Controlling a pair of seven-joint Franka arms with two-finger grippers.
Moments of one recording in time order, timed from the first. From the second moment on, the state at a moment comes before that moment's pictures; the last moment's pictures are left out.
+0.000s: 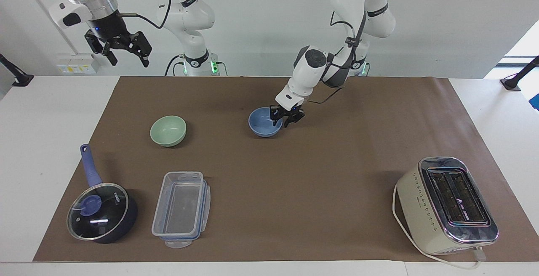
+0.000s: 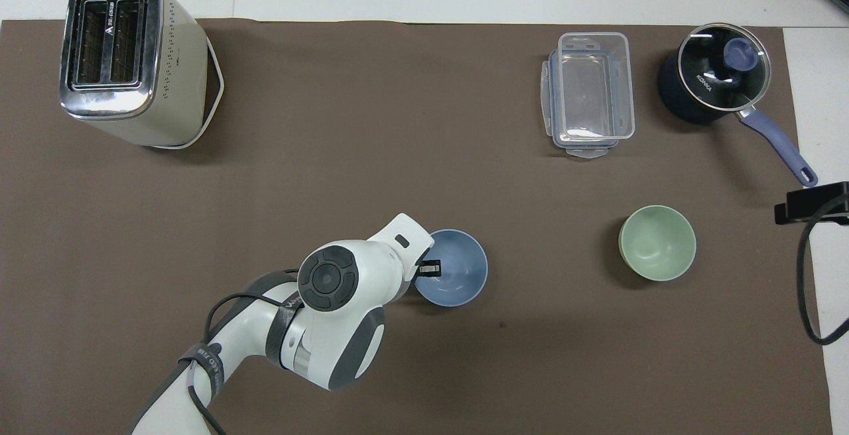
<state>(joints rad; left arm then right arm) -0.70 0.17 -0.04 -2.18 -0.36 2.54 -0.46 -0.03 -0.12 -0.03 -1.60 0.01 1.45 0.04</state>
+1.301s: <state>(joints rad) -0.18 -0.10 -0.01 -1.64 -0.09 1.61 -0.01 -0.04 -0.12 -0.03 -1.69 0.01 1.53 0.04</state>
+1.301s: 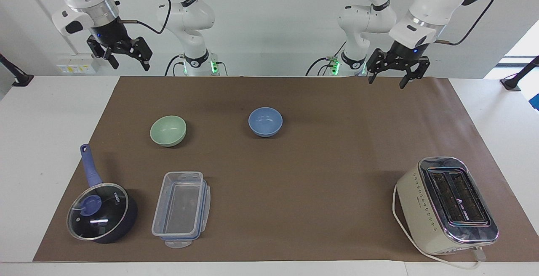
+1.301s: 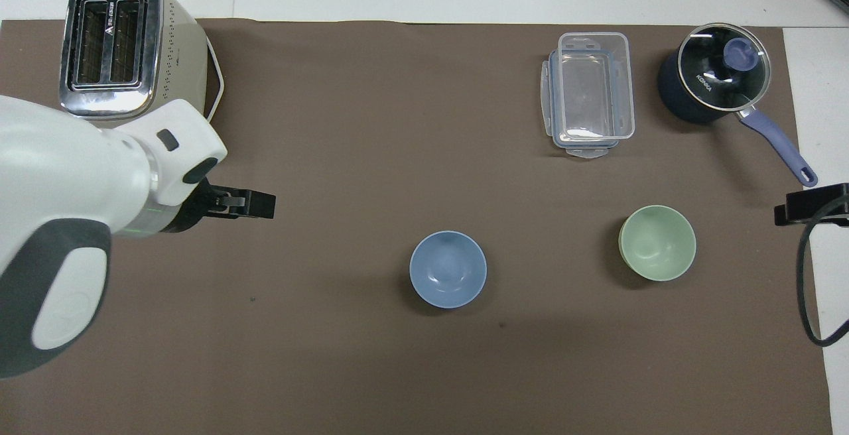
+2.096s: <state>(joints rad) -0.11 0.01 -0.01 -1.44 -0.03 1.41 0.03 -0.08 -0.02 -0.04 -2.11 0.01 2.08 -0.09</state>
